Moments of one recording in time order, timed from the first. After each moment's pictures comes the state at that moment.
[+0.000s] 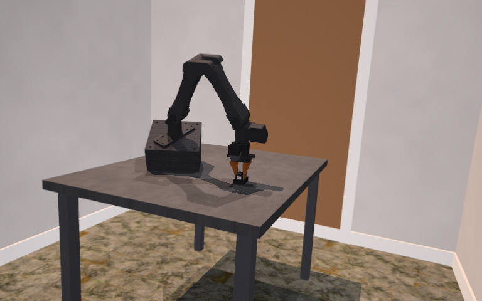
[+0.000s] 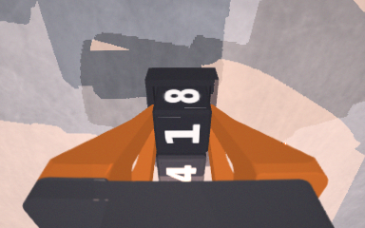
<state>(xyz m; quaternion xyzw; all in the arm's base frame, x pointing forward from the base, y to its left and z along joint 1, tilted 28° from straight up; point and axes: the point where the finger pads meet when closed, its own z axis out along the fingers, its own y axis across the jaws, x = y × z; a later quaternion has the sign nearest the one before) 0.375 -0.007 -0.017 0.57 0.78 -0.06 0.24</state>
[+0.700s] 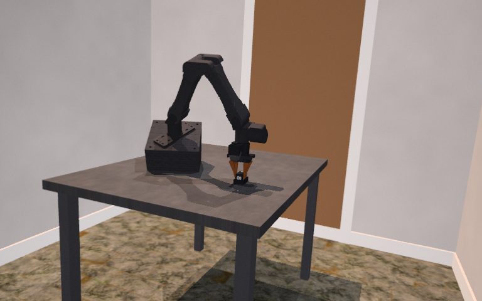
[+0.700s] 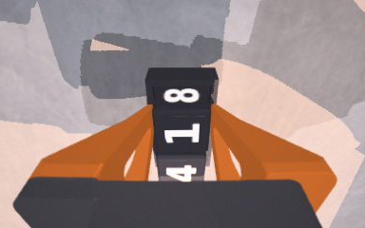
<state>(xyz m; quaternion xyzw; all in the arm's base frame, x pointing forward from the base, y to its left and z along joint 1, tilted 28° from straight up) 0.375 -0.007 -0.017 0.57 0.78 -0.06 0.24</state>
